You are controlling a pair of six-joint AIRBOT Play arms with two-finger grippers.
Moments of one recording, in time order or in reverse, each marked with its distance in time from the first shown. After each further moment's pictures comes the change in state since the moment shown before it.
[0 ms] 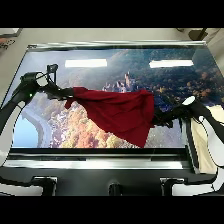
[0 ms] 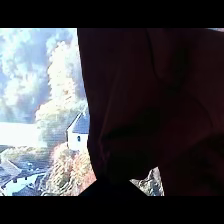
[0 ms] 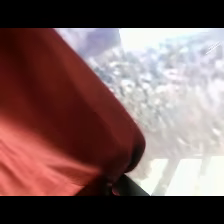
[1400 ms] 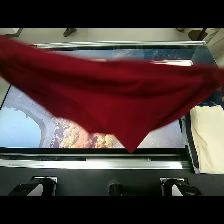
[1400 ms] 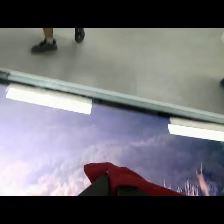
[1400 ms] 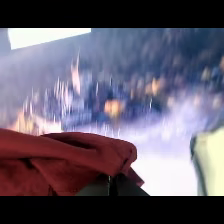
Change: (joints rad) left arm 0.234 0.682 0.268 0.012 -0.076 0.017; right arm -0.003 0.735 0.665 -0.394 0.446 0.099
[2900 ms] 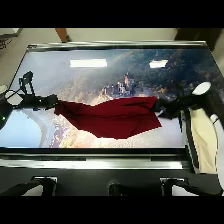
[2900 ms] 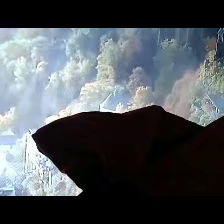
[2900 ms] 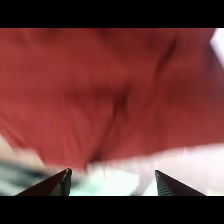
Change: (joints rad) left arm -0.074 -0.298 -0.703 -0.211 0.277 0.112; right arm 0.081 -0.509 -0.614 0.350 -0.284 -0.192
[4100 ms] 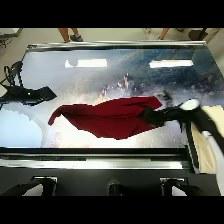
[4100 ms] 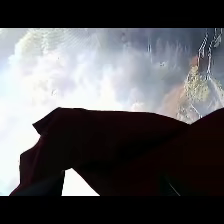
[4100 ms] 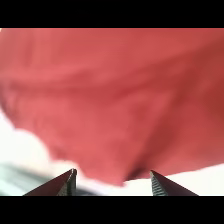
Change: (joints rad) left arm 0.040 0.022 0.147 0.003 -0.187 0.030; right arm 0.007 0.141 -0.206 0.174 -0.219 -0.030
